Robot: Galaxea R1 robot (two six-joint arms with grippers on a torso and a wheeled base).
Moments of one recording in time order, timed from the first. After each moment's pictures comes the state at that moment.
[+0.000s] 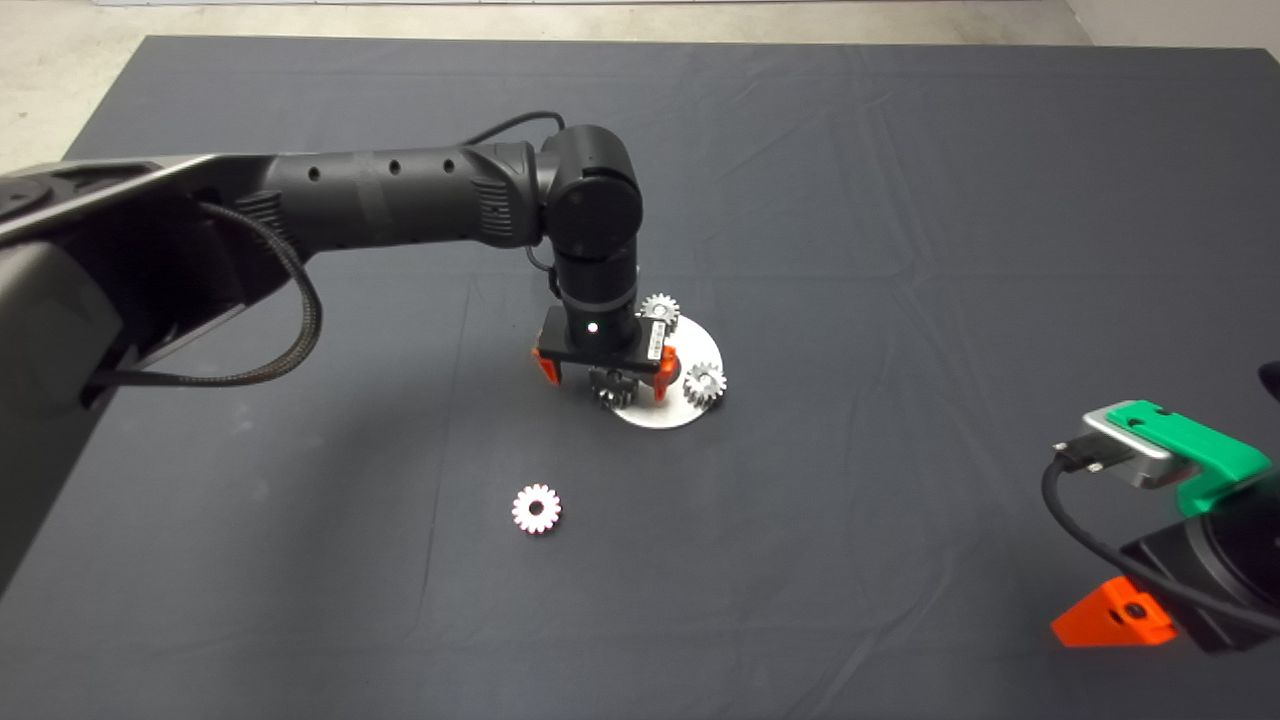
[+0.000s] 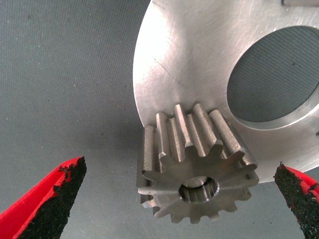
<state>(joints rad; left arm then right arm) -0.37 2.86 -1.43 0.24 1.48 -1.27 0.62 2.12 -0.34 0.14 -1.53 1.54</state>
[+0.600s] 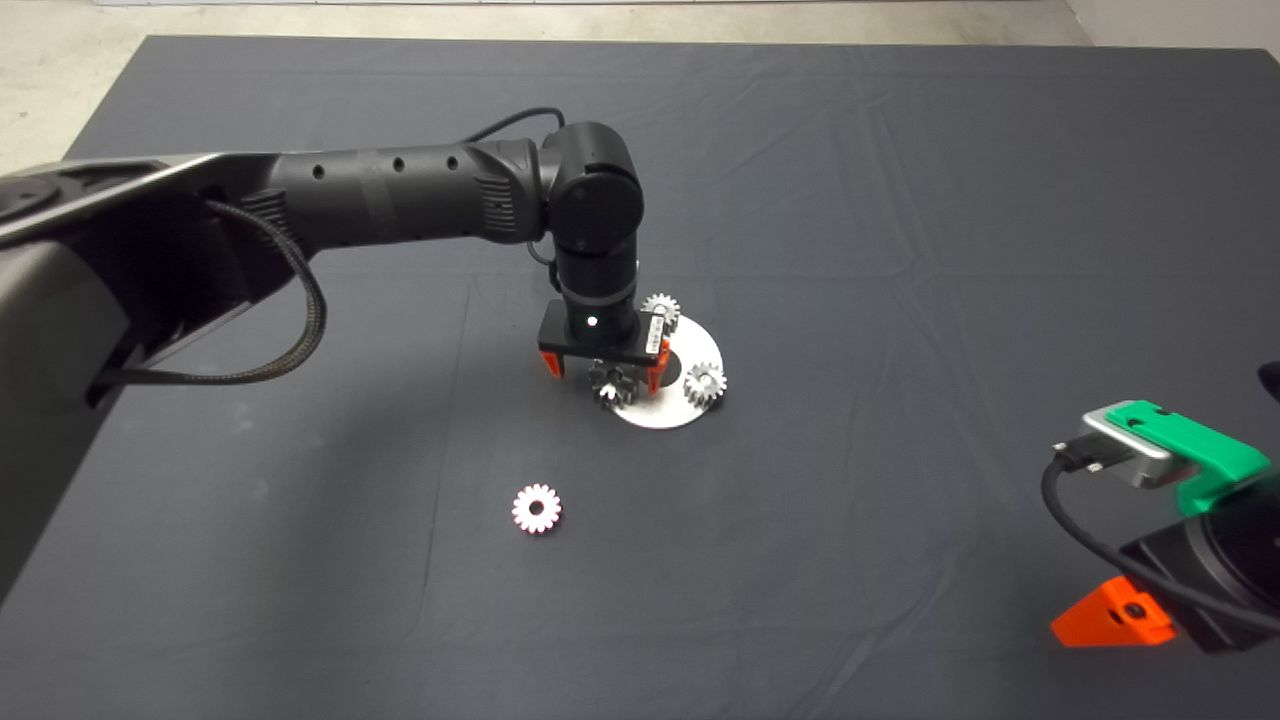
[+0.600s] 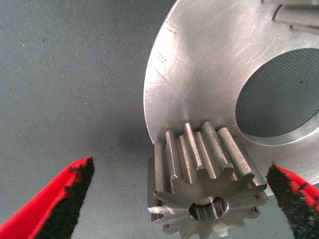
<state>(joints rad) -0.37 2.86 -1.46 0.24 1.48 -1.24 0.62 2.12 -0.34 0.14 -1.53 1.54</state>
